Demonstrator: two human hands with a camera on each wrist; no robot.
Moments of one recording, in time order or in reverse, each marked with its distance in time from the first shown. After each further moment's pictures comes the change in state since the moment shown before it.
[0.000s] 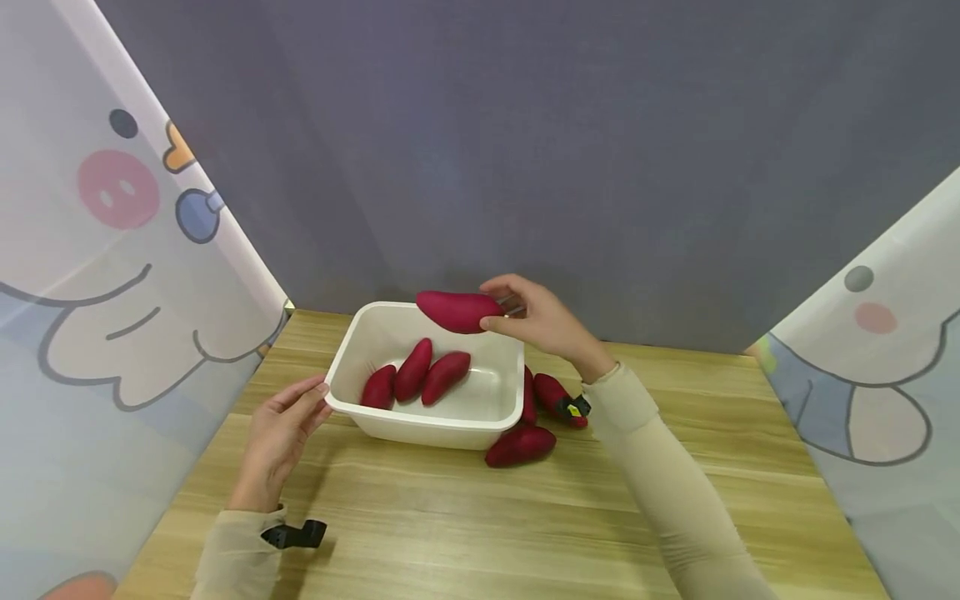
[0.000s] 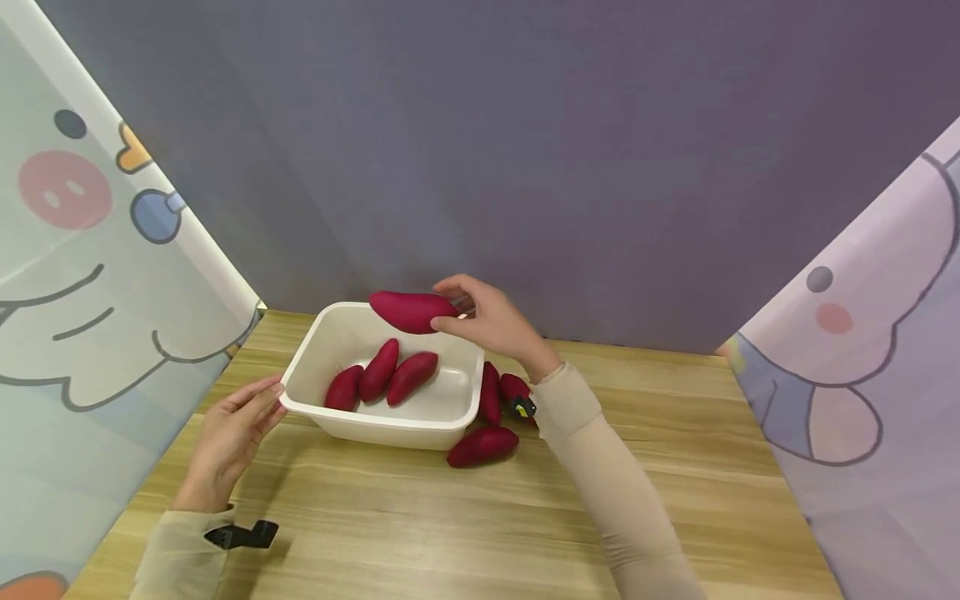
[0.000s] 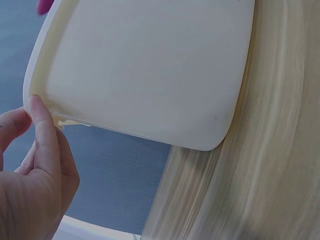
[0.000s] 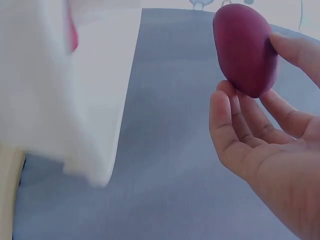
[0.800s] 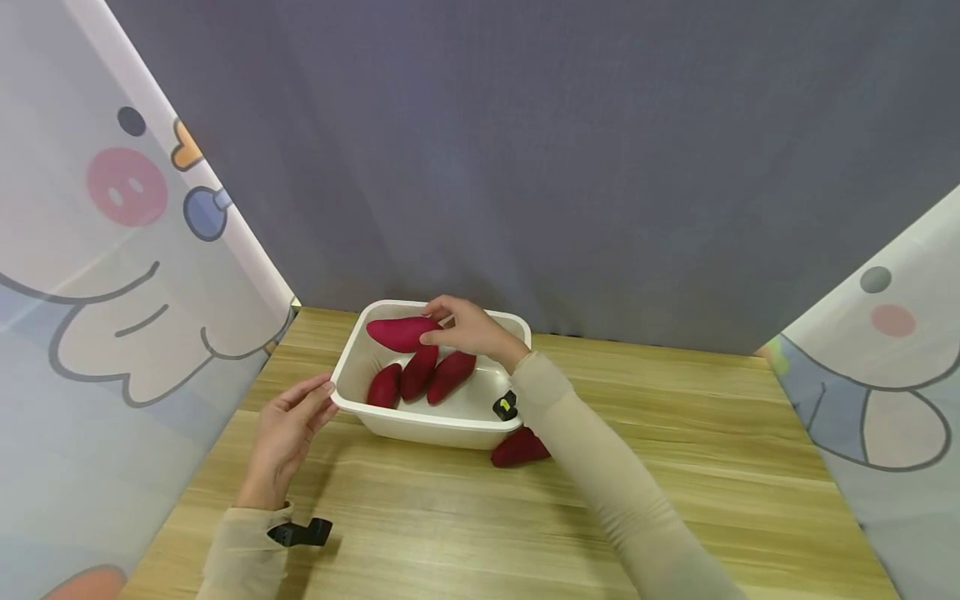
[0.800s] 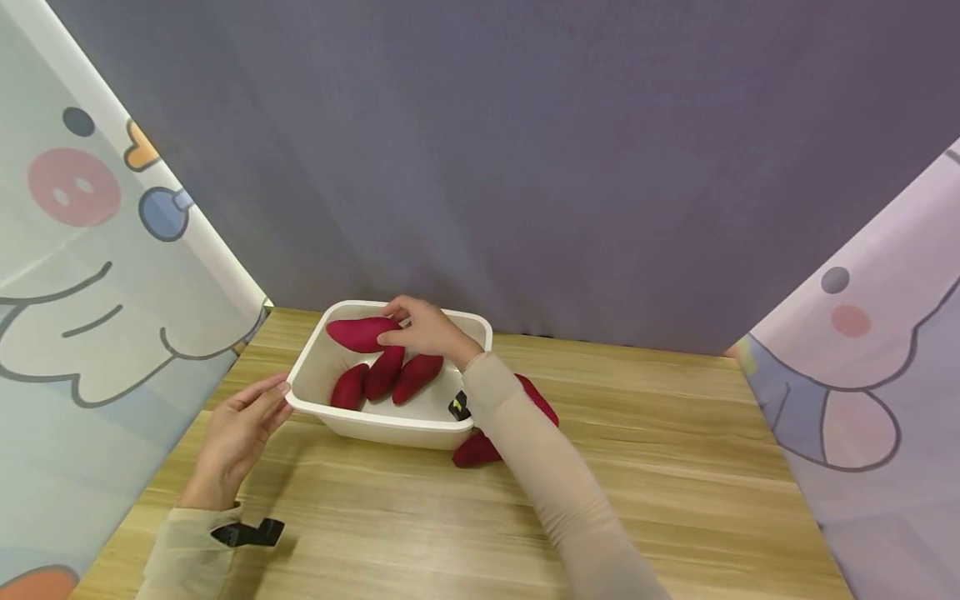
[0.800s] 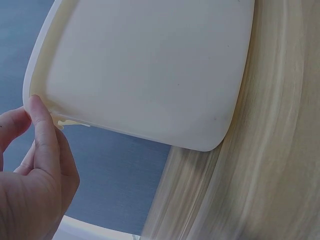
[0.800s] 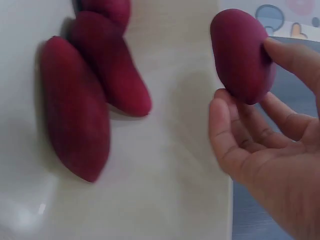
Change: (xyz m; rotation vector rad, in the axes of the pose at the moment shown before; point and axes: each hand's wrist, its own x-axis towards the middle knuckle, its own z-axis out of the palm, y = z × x) left_hand 0.000 -0.002 0.003 0.000 0.015 0.003; right_hand 0.068 0.031 0.086 0.024 -0.138 0.159
